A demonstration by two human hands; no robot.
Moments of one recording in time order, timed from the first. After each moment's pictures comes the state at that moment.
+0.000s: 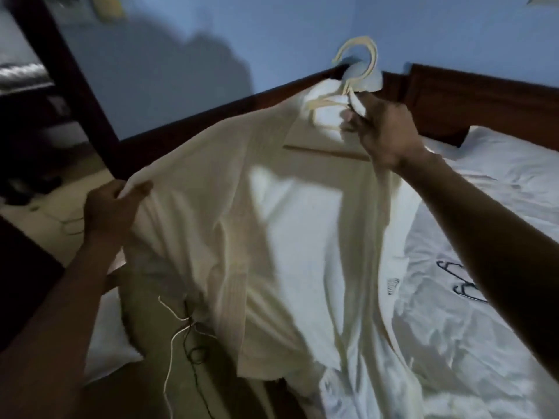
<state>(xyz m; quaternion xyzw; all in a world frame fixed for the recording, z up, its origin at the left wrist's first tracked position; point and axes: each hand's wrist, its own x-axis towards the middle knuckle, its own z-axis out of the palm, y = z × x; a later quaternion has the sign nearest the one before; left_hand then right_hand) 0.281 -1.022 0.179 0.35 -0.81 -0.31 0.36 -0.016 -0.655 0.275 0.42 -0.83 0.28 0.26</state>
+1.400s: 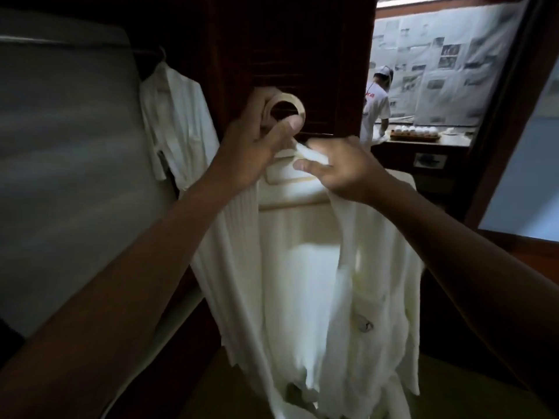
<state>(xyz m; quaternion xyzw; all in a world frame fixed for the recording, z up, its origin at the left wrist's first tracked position) 0.596 -1.220 0.391 0.43 -0.73 -0.04 0.53 0.400 -1.273 0.366 0.86 -0.36 0.36 0.02</state>
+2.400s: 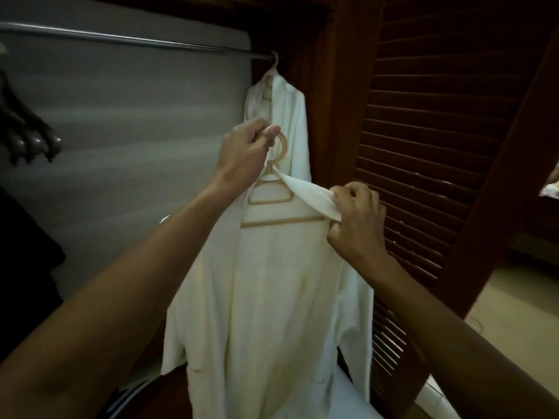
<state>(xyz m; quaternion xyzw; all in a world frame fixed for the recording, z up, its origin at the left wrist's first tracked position) 0.768 -1.426 0.385 0.61 -0.54 0.07 0.58 0.566 -1.534 0.272 0.84 -0.36 0.39 0.07</state>
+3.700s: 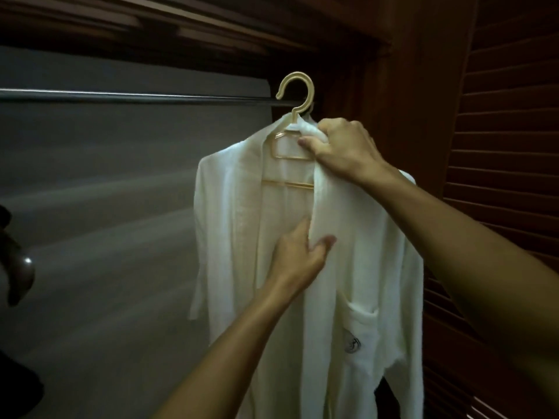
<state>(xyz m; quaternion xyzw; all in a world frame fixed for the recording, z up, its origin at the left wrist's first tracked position) 0.977 -1.559 0.320 0.64 -0.57 -0.01 0.52 0.890 -1.672 0.480 0.85 -0.30 0.45 0.00</state>
